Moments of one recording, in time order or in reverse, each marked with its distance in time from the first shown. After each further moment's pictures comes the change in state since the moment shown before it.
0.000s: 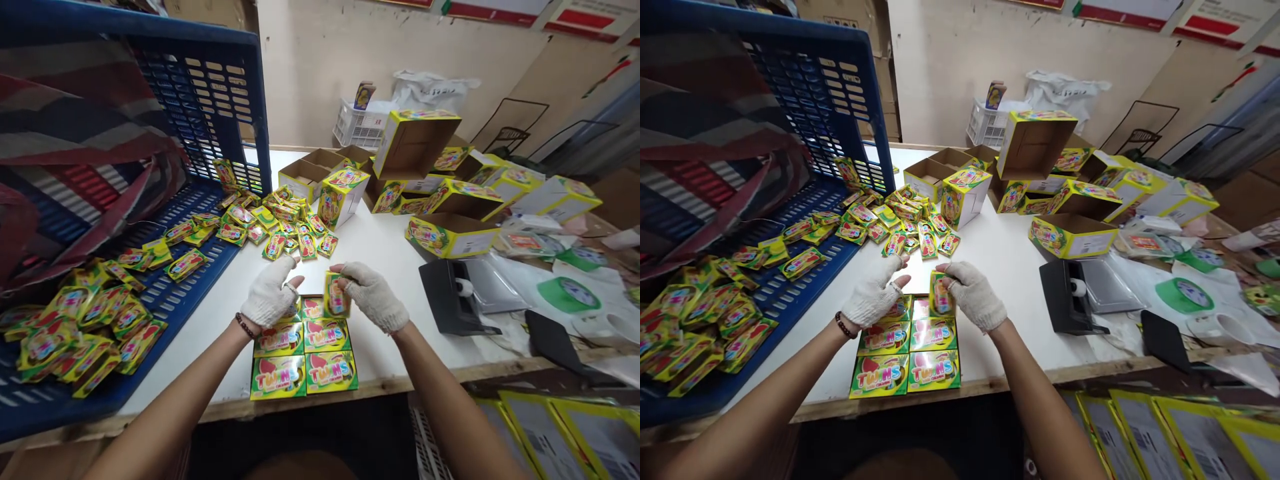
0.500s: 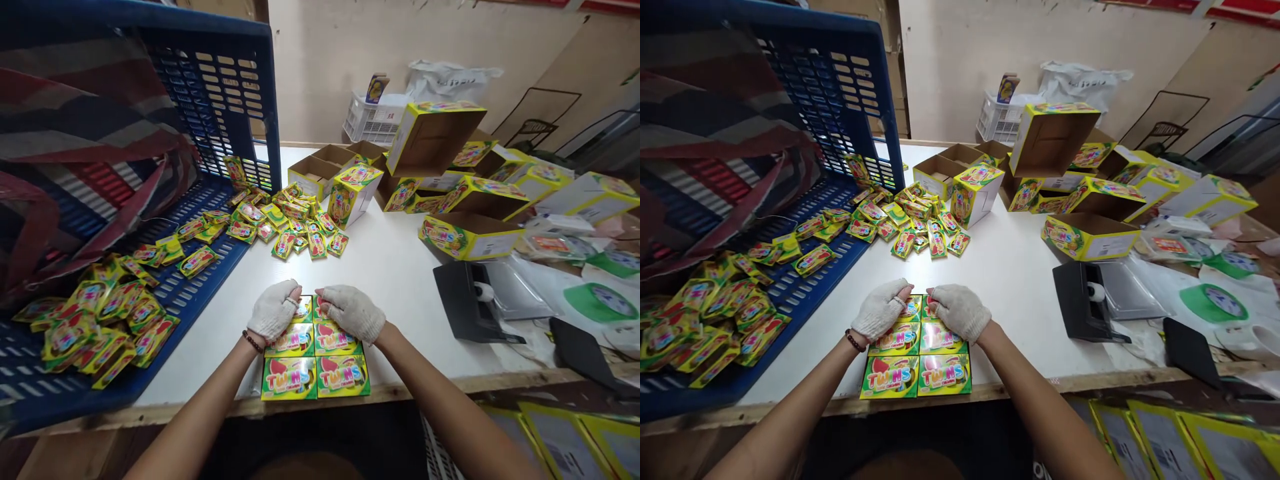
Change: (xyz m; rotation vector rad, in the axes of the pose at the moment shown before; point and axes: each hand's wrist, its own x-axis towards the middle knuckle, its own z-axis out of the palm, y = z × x) left_hand -0.029 -0.020 0.009 0.214 -0.208 -0.205; right_hand 0.003 0.019 0.044 -0.580 -0.384 -0.152
